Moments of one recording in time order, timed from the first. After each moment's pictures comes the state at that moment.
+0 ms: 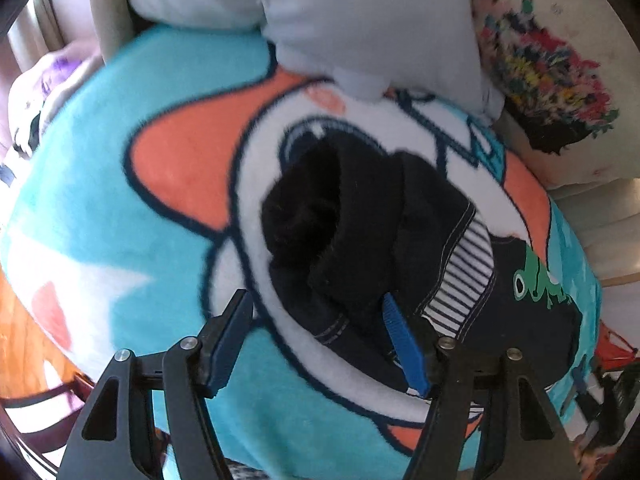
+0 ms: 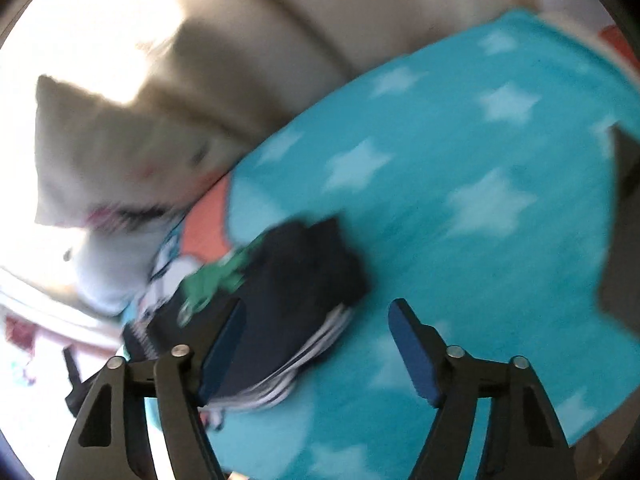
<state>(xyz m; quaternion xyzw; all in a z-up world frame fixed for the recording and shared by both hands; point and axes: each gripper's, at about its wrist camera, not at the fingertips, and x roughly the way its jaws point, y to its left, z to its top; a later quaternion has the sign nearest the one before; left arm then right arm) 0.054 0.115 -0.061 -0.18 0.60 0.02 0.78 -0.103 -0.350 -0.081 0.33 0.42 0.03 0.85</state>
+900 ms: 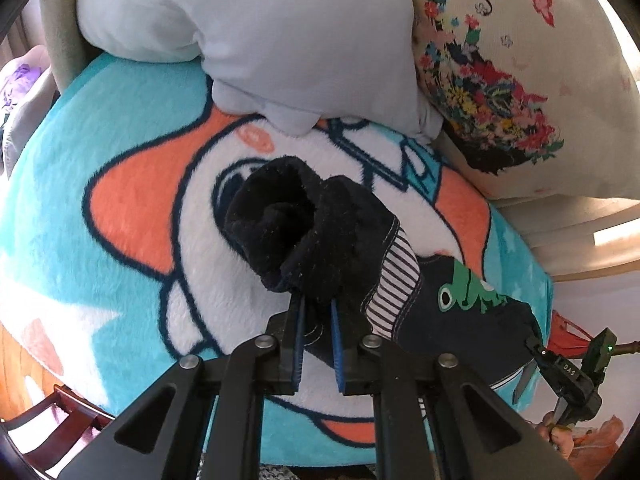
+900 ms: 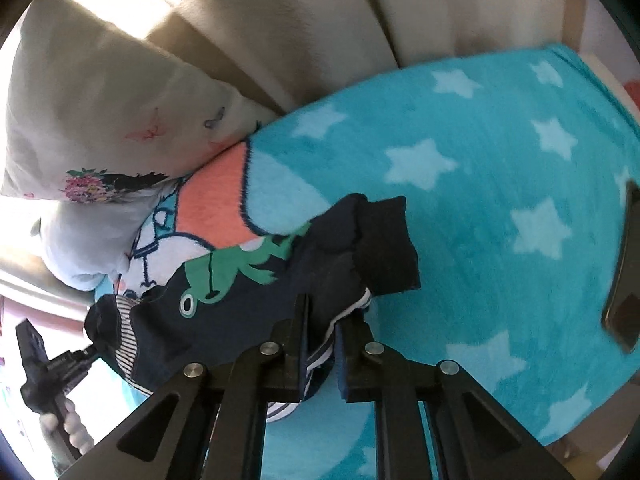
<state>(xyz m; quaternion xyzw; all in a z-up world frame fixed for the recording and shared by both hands) 0.088 0.116 -0.009 -0.22 0.60 -0.06 0.77 -0.041 -0.319 -0.038 0.26 0.49 -0.02 0.83</state>
